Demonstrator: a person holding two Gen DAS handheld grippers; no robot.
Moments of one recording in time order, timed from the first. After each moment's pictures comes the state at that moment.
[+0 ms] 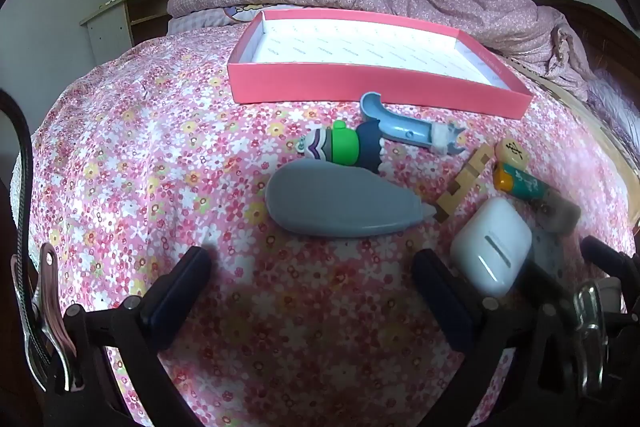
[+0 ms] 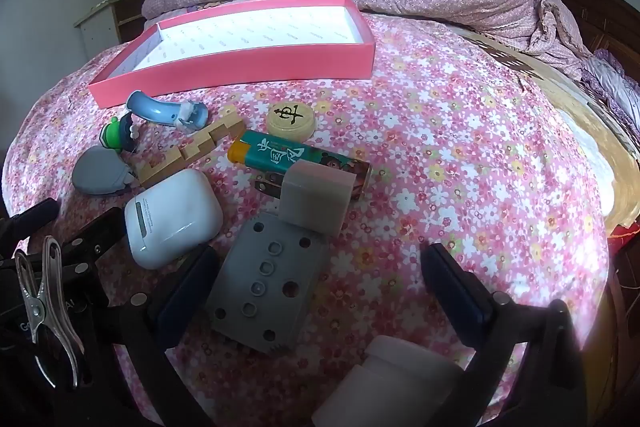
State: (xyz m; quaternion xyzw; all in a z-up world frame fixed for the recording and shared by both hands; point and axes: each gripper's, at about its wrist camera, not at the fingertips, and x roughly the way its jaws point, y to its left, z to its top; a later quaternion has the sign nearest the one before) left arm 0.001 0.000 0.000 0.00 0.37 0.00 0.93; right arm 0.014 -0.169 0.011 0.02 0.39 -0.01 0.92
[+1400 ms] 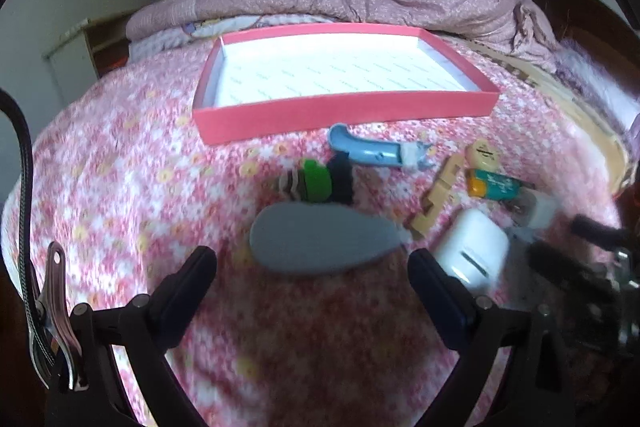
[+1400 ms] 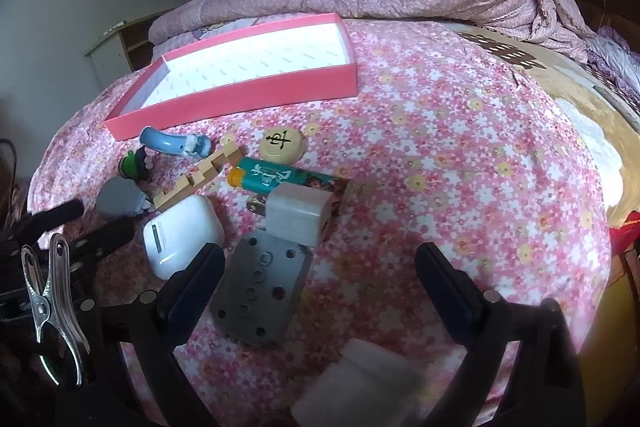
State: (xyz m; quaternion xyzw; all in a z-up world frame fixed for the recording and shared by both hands) left arm 0.018 -0.004 0.025 0.06 0.37 -0.06 0.93; right arm 0.007 -0.194 0.026 0.07 0.38 0.02 0.92
